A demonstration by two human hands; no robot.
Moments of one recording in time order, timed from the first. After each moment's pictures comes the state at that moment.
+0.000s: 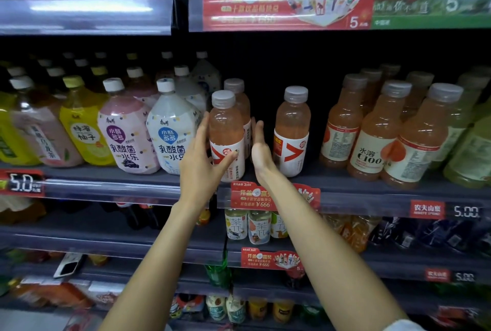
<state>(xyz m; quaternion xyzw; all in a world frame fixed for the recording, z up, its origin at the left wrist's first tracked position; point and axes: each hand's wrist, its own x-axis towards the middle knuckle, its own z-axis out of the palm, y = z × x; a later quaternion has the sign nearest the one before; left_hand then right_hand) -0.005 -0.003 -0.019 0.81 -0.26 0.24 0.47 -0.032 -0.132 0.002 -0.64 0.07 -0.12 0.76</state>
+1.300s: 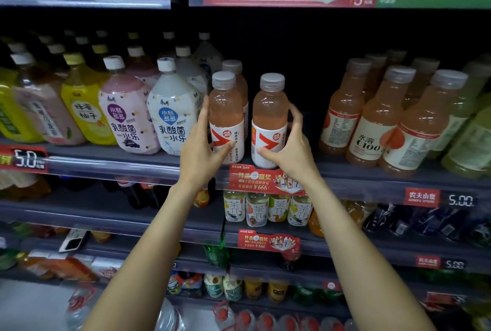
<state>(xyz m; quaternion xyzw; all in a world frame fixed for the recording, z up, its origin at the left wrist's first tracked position) -0.010 -0.001 -0.023 0.83 -0.25 0.20 0.45 -0.085 -0.184 -0.015 -0.83 0.07 -0.26 0.48</state>
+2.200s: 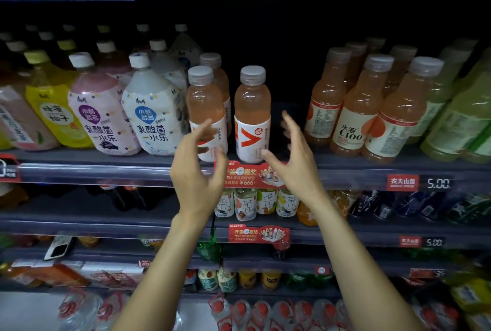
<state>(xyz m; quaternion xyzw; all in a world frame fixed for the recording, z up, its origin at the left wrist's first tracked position) -0.079 -0.018 -0.021 0.70 -0.31 0.38 0.52 -0.131 -0.189 -0.025 -0.85 0.07 -0.28 0.44</state>
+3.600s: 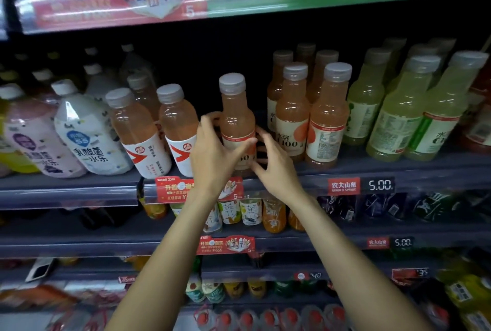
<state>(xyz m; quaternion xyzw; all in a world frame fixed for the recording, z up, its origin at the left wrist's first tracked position) -0.084 -0.168 -0.007 0.81 -0.27 0.26 0.45 -0.149 -0.290 -0.036 -0.86 0.03 -0.27 0.42</state>
